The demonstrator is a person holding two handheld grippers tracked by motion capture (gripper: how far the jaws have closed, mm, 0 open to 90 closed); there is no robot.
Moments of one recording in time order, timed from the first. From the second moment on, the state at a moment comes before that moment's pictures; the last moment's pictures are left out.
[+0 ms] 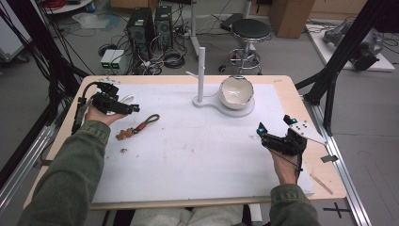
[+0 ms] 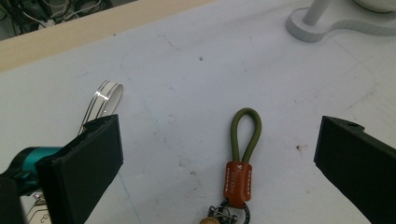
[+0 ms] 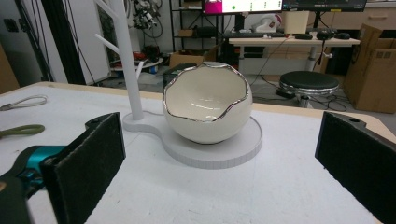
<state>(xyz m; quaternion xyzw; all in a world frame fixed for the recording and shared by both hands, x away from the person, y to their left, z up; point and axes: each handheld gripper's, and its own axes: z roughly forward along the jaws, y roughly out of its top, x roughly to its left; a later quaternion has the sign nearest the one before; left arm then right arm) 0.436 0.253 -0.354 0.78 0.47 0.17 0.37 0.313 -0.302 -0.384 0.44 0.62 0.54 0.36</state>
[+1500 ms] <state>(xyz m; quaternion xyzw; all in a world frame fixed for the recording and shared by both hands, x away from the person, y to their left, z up) 0.451 0.216 -0.407 0.88 0.40 0.06 0.24 0.312 -0.303 -0.384 0.44 0.61 0.54 0.36</state>
